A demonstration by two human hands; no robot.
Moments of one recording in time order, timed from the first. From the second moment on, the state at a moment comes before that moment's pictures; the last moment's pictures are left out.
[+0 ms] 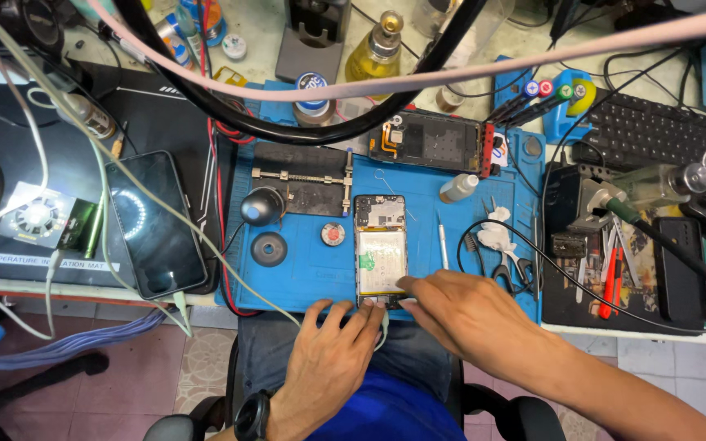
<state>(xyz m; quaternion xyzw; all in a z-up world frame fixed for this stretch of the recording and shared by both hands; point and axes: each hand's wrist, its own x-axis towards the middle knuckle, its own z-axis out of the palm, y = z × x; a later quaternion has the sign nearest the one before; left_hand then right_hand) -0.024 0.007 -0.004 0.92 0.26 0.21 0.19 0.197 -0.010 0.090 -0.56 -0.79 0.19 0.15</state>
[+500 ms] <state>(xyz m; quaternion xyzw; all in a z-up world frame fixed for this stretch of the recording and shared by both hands) -0.024 0.005 -0.007 0.93 0.26 0.20 0.17 0.200 -0.020 0.081 -0.59 -0.75 0.25 0.15</state>
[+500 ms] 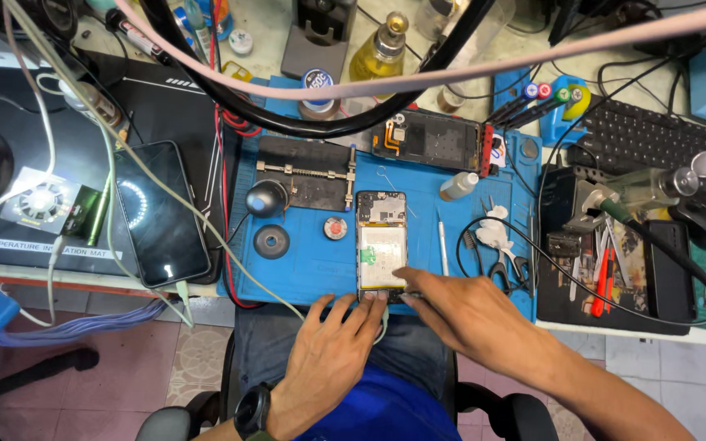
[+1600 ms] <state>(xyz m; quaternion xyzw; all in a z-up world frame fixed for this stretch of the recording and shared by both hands) -0.029 0.017 -0.001 0.90 0.26 0.26 0.23 0.187 -0.075 -0.009 -0.72 -0.26 0.24 0.60</state>
